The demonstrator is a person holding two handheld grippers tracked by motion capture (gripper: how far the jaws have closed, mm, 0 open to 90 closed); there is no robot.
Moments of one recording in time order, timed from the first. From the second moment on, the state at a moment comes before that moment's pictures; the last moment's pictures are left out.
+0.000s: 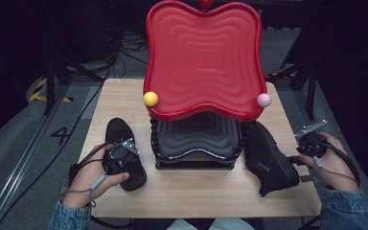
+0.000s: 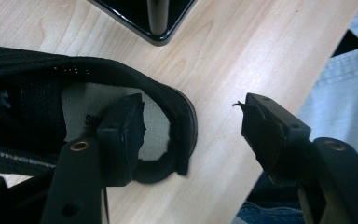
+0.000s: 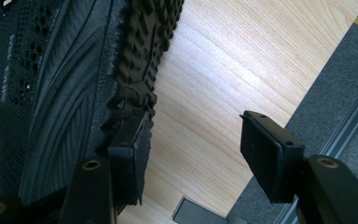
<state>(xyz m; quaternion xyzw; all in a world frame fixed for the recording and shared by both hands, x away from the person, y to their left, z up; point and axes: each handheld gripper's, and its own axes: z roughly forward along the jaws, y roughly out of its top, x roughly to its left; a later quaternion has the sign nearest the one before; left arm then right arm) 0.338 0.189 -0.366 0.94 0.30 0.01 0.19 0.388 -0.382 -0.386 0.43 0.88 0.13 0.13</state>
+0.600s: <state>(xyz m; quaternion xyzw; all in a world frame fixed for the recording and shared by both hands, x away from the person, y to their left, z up) 0.356 0.185 -0.400 0.93 0.32 -0.03 0.17 0.389 -0.390 -0.388 0.44 0.88 0.13 0.13</state>
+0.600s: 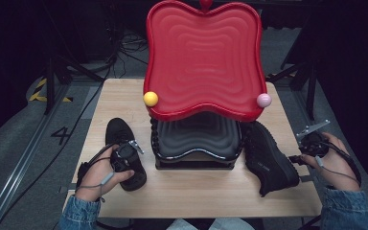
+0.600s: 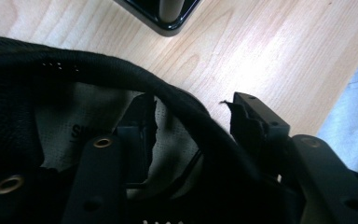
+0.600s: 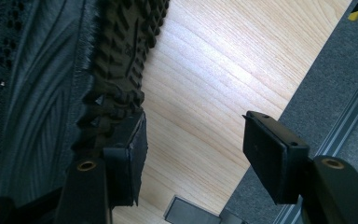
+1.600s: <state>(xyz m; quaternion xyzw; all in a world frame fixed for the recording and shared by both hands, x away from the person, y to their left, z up) 0.353 0.176 -0.408 0.94 0.30 -0.06 0.13 0.388 -0.395 -0.388 0.45 0.87 0.14 0.14</state>
